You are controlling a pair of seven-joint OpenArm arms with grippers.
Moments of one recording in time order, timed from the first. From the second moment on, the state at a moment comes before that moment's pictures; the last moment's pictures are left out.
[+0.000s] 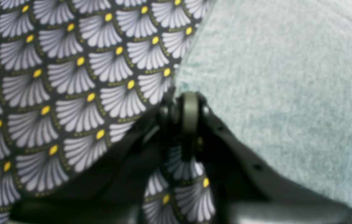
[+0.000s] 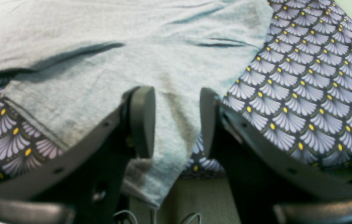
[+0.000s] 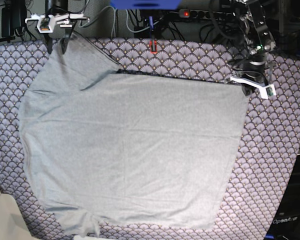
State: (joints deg) left arm 15.8 -0.7 -25.0 85.7 -12.5 -9.9 21.7; right arm -46.6 5.6 6.8 88.6 7.7 0.0 30.1
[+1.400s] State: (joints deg) left arm 18.1 1.0 -24.5 95.3 -11.7 -10.4 27.4; right arm -42.1 -1.0 13.7 91.1 16.9 0.0 15.4
